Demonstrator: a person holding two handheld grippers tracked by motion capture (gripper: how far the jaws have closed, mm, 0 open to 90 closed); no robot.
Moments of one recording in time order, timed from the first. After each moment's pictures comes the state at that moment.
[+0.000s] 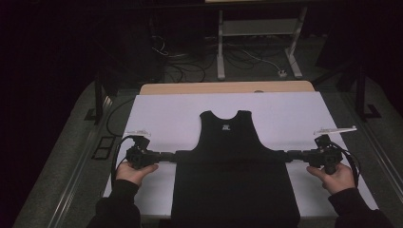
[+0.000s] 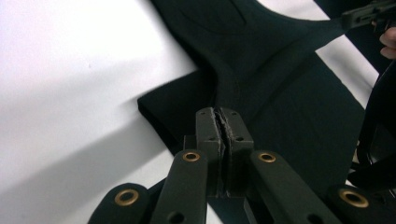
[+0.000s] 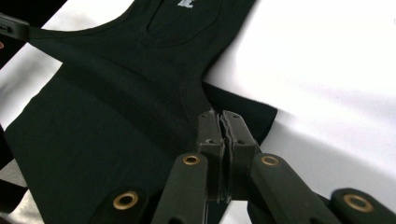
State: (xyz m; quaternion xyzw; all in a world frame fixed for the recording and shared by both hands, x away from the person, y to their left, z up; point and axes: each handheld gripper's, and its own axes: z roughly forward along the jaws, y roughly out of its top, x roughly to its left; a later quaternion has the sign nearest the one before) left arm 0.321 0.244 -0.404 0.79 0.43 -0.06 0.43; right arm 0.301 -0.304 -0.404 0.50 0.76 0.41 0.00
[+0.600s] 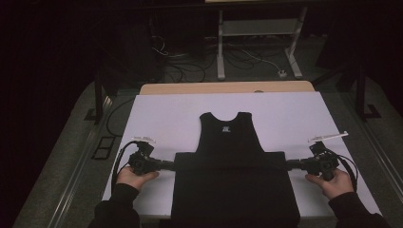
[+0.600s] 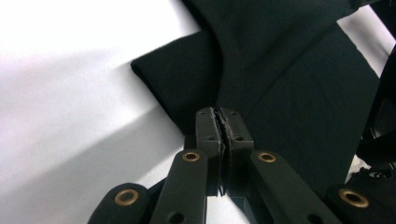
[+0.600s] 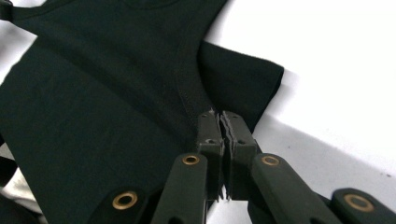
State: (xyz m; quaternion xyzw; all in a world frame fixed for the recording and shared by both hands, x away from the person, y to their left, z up) left arm 0.315 0.239 -0.418 0.82 0.43 -0.08 0.38; right arm 0.294 -0.298 -0.423 0.51 0.78 0.37 -0.02
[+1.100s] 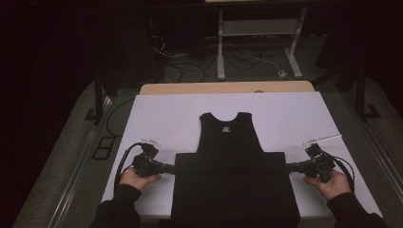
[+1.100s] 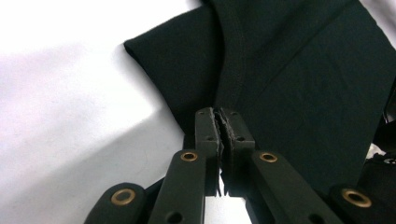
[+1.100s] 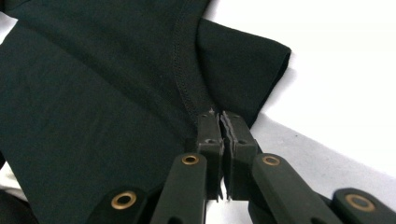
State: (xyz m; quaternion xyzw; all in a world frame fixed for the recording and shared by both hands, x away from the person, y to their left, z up) left arm 0.315 0.229 -0.427 0.83 0.42 -0.08 0.35; right arm 0.296 -0.292 -0.433 0.51 0.79 0.34 -0.03
